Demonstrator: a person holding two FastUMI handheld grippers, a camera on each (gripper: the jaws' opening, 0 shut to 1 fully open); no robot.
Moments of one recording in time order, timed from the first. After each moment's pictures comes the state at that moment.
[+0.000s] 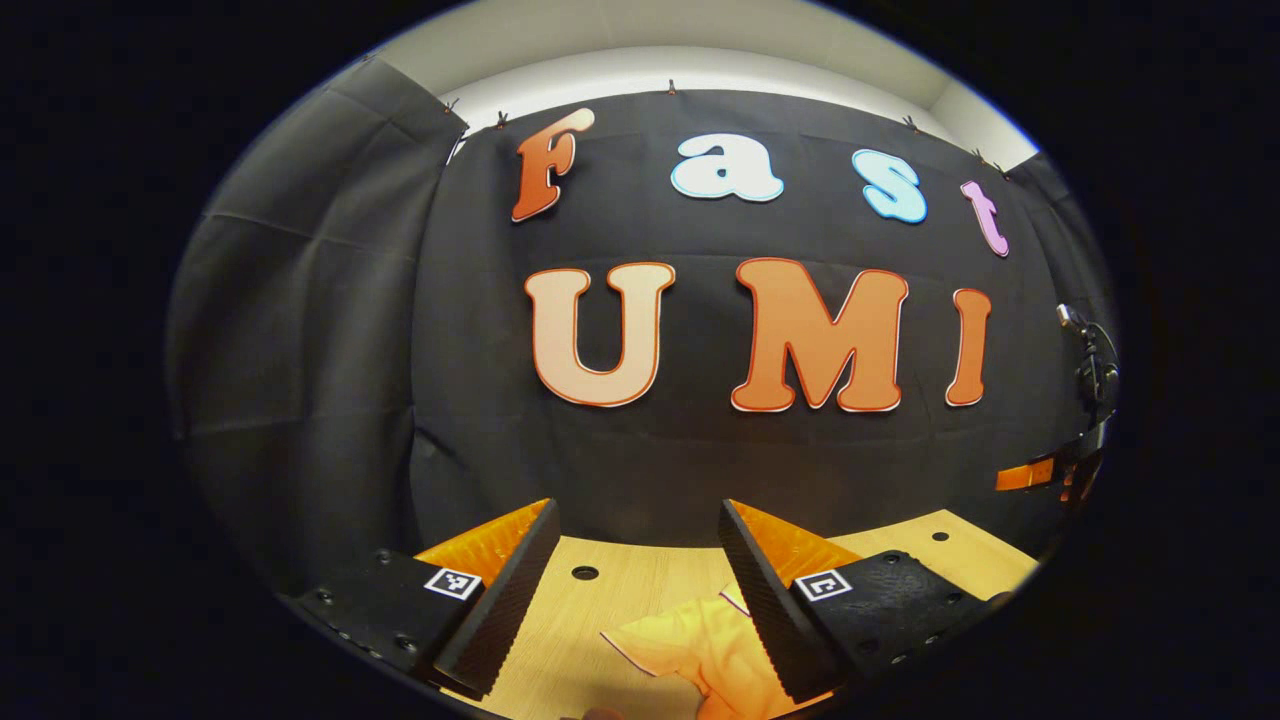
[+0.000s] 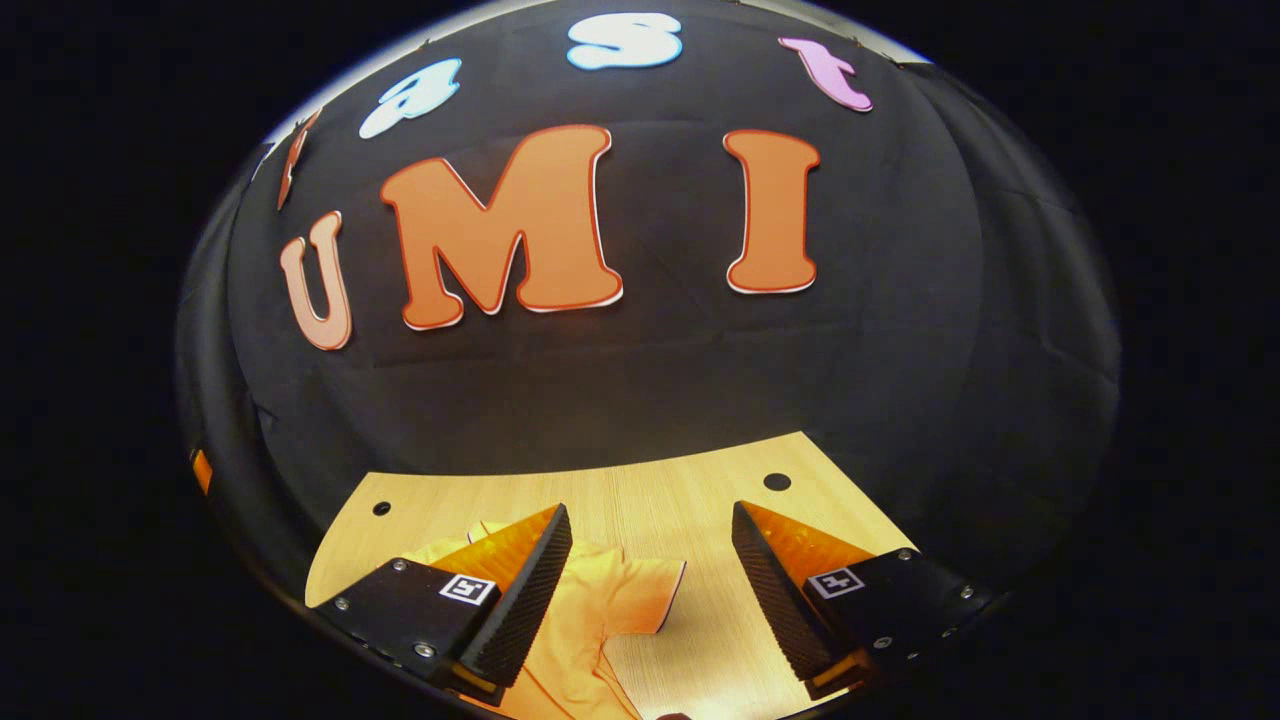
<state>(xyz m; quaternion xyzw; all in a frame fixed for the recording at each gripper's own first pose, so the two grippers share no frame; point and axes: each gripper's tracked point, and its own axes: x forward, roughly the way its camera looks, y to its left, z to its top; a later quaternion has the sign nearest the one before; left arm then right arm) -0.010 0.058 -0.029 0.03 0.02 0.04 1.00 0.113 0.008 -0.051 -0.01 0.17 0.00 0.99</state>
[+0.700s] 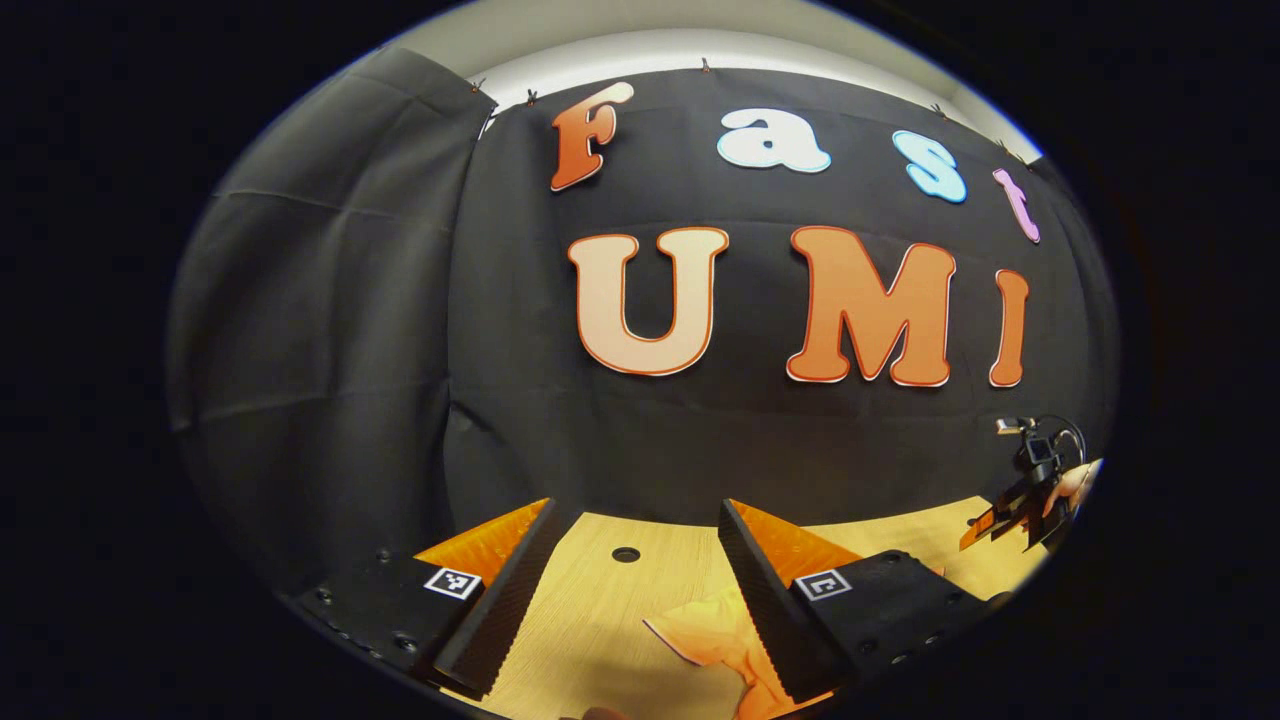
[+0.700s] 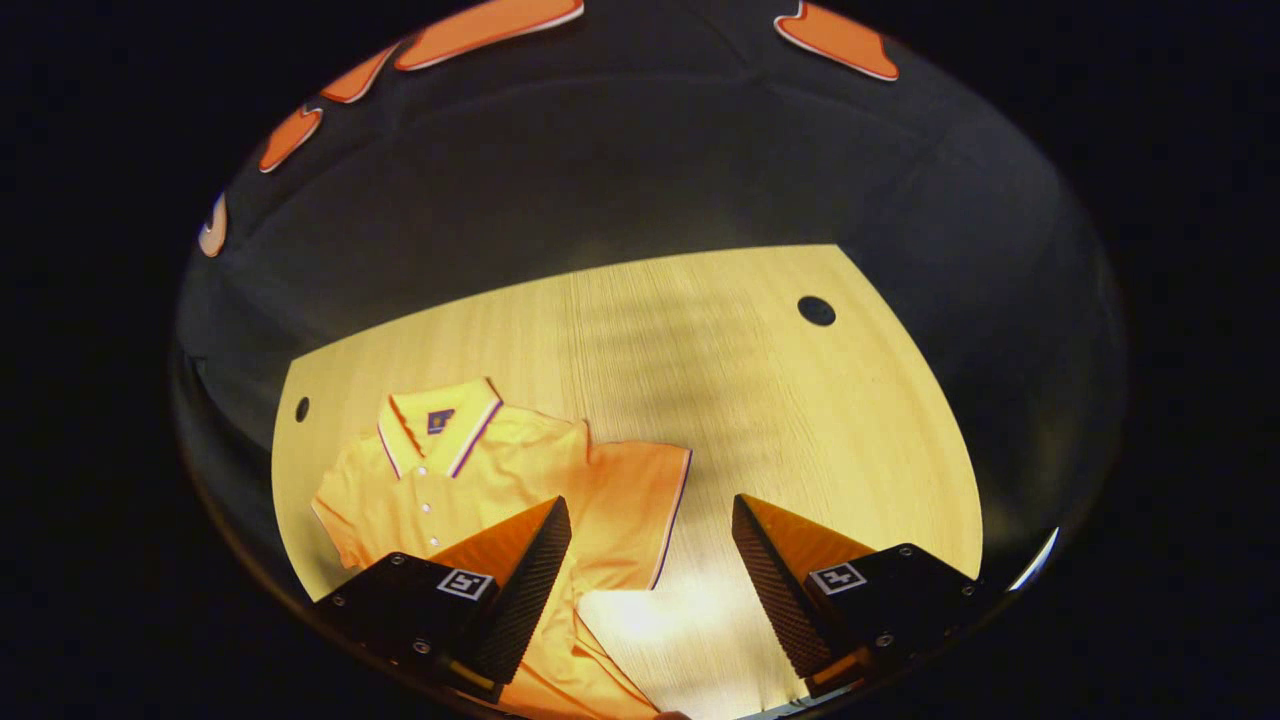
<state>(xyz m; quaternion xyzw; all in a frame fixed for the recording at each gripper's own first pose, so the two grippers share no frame) 0.001 0.113 -0.058 0.03 0.05 0.09 0.99 0.196 -0.008 -0.248 -0.02 0.48 -0.05 0.88</state>
